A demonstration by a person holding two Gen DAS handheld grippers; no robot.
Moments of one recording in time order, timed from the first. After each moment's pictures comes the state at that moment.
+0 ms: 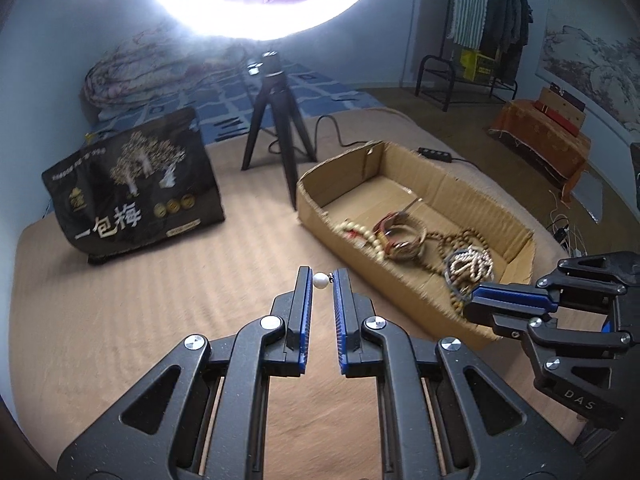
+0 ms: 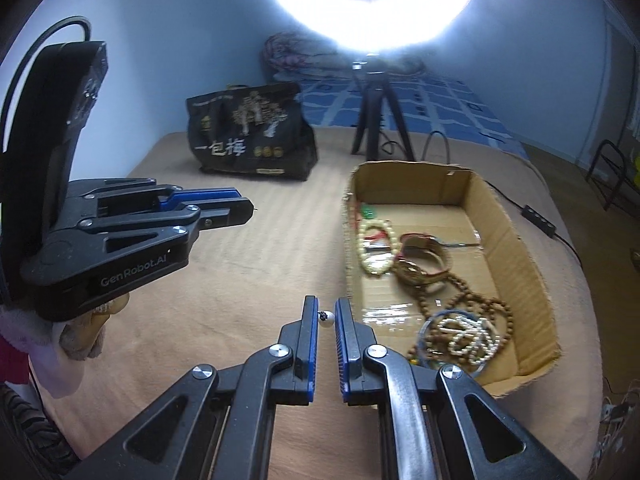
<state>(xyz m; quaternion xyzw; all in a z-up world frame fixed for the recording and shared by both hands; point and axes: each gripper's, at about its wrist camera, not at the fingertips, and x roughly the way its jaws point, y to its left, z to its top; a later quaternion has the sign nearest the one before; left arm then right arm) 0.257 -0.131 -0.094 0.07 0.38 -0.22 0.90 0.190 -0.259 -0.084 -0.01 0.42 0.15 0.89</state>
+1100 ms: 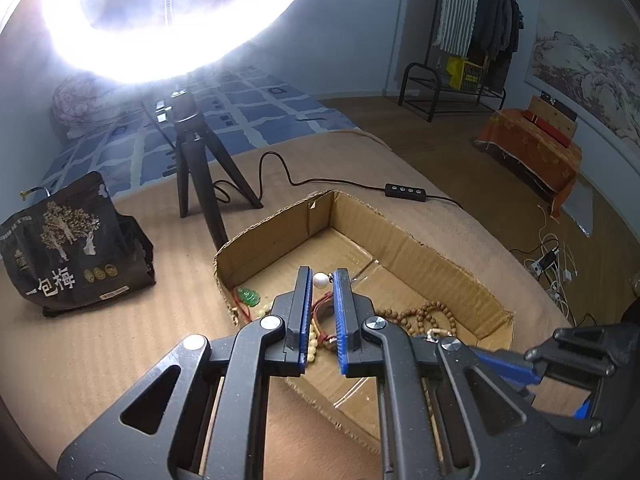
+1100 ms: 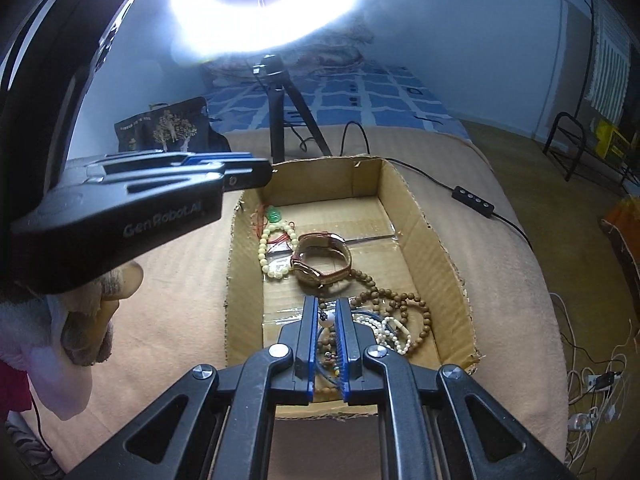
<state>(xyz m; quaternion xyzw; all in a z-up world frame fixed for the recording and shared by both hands) 0.312 -0.223 -0.085 0.06 0.37 -0.25 0.89 0.213 -0.324 -0.085 0.00 0.44 0.07 0.89</state>
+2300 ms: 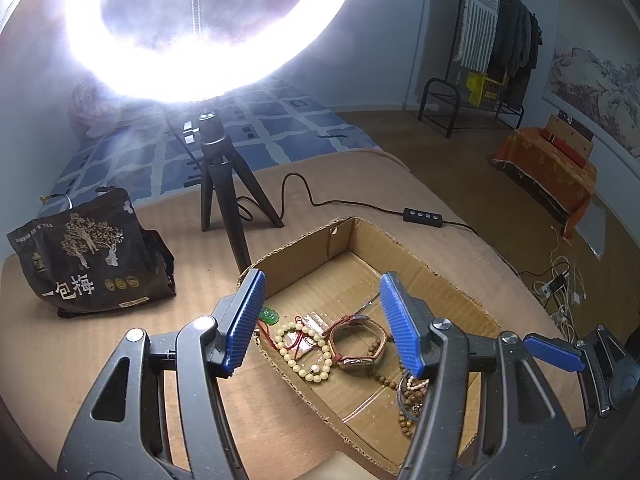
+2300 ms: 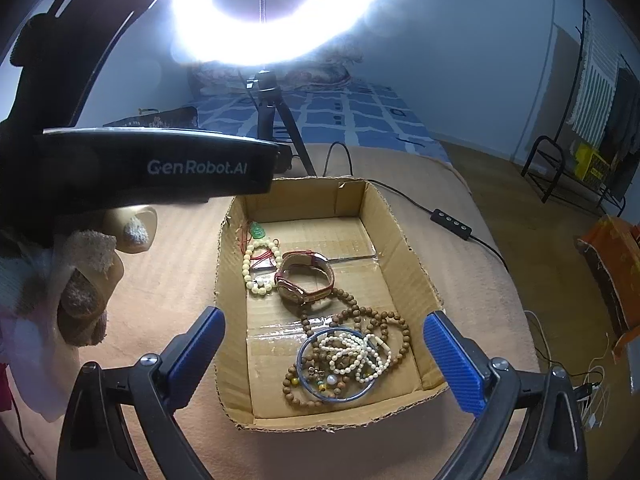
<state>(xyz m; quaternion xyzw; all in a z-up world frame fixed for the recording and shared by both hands) 0.323 -0.214 -0.065 0.05 0.36 -0.21 0.91 0.209 -0.312 -0.075 -0.03 0.41 0.03 0.91</state>
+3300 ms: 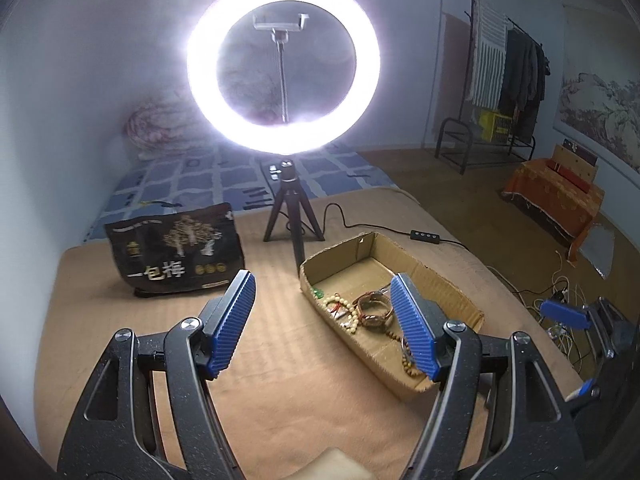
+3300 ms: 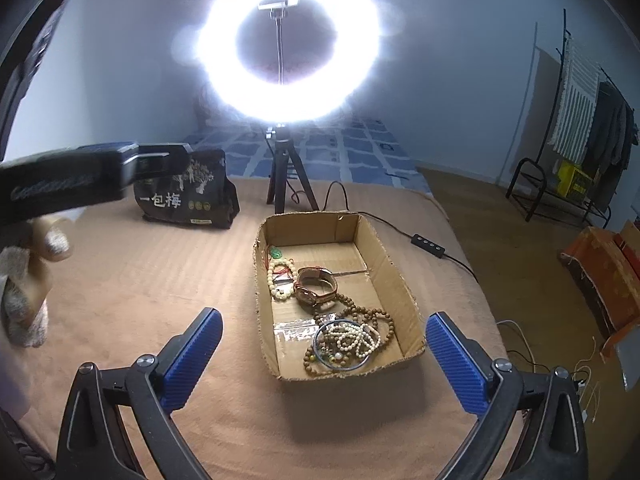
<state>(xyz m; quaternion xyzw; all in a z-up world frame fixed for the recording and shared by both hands) 0.201 -0.129 0.013 0.03 0.29 -0.17 0.94 0.130 -0.298 -0.012 -0.04 0.36 0.01 0.93</state>
